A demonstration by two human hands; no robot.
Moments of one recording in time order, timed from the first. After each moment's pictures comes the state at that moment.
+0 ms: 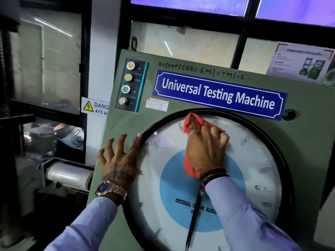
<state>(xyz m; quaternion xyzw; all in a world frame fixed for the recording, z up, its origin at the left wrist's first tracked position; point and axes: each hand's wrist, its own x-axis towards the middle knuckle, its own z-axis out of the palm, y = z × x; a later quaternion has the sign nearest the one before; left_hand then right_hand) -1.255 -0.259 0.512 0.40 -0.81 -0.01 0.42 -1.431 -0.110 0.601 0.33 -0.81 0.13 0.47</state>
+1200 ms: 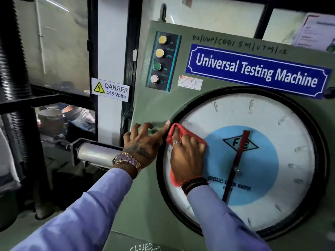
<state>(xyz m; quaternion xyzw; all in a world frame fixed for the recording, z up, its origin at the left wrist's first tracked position) -1.211 -0.333 0.493 0.27 -0.89 -0.05 0.36 -1.319 -0.201 0.488 0.39 -0.82 0.15 0.39</state>
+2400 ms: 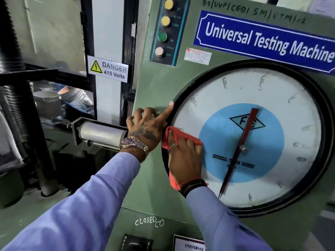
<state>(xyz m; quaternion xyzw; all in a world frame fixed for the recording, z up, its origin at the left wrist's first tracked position) -1.210 -0.326 0.473 0.29 -0.89 -0.05 0.35 -1.291 -0.185 0.417 0.42 -0.83 0.13 0.34</state>
